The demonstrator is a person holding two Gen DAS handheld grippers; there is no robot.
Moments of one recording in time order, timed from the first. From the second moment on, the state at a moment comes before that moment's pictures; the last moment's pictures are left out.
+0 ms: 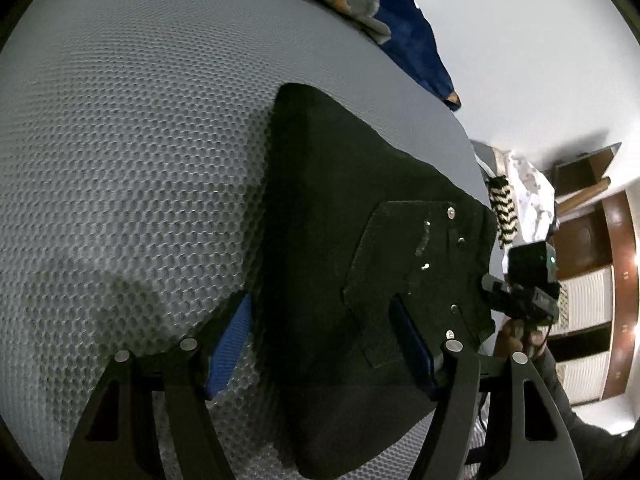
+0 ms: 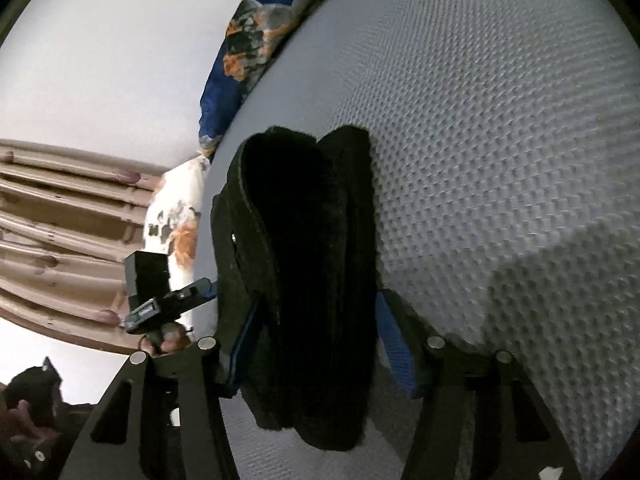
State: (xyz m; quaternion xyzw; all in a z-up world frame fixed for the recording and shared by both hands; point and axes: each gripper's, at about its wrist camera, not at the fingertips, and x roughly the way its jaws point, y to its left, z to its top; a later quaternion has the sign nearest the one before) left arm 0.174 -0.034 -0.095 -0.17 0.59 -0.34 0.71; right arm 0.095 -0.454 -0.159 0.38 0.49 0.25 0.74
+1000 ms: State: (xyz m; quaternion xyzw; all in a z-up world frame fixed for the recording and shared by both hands) left arm 0.147 -0.045 -0.060 -0.10 0.52 -0.33 0.78; right arm 0.108 -0.389 -0.115 0.36 0.46 0.22 0.78
